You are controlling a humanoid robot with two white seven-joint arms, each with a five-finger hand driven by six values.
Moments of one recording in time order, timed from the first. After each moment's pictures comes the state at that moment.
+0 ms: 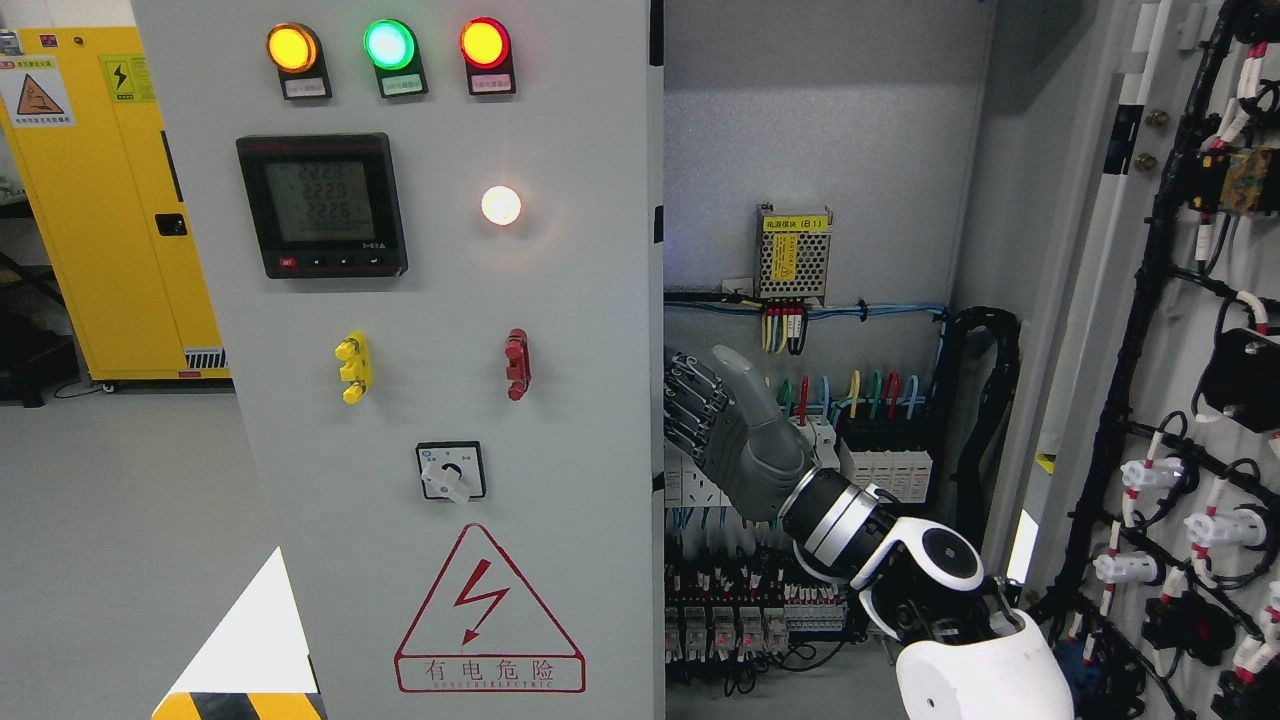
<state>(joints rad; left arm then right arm) -0.08 0.00 -0.37 0.00 0.44 -0.10 -0.11 -0.85 -0.02 0.21 -1.26 -0.50 0.19 0.58</state>
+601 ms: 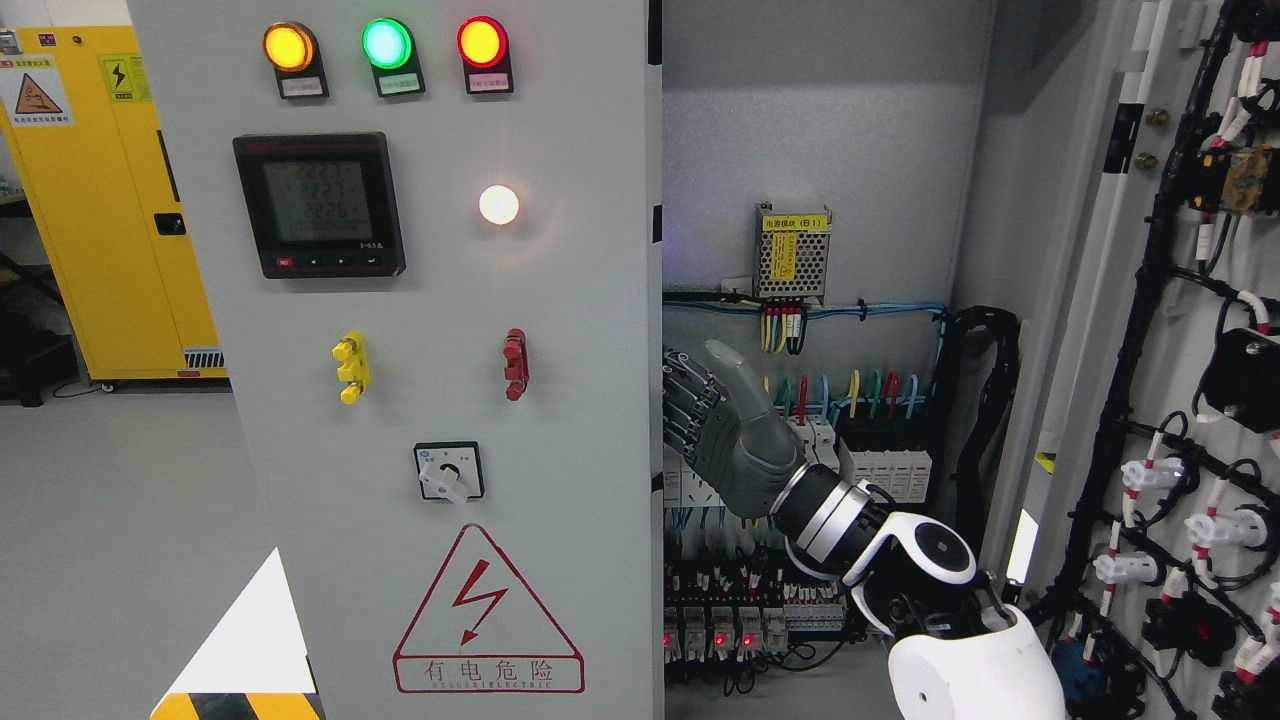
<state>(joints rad) -0.08 0.00 -0.37 0.00 0.44 -0.10 -0.11 -0.86 -0.01 0.20 -1.26 -0.51 0.20 0.65</state>
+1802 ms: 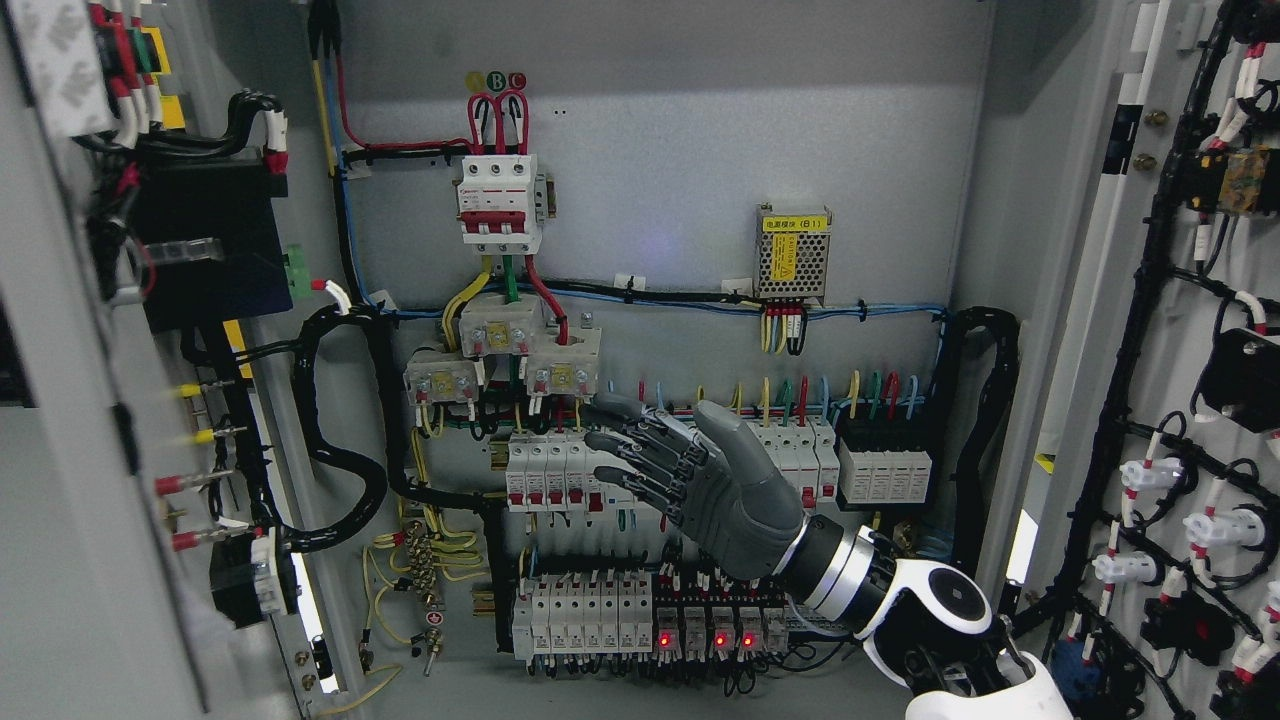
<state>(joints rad) -0.08 0.00 -0.37 0.00 0.44 -0.10 -0.11 -0.73 -0.06 0.26 -1.44 -0.57 0.25 0.70</state>
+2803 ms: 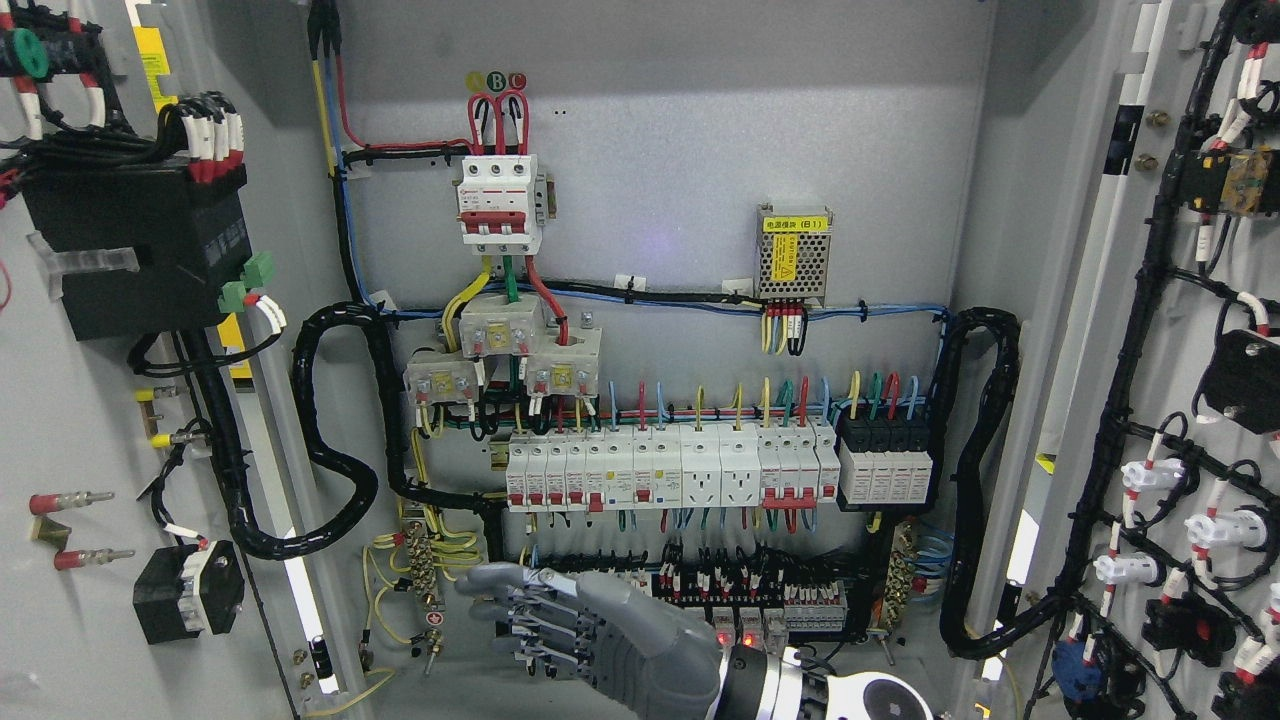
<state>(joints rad) -0.08 0.00 -0.37 0.00 0.44 -0.10 -0.11 -0.57 -0.10 0.53 -1.65 -0.57 0.26 0.69</state>
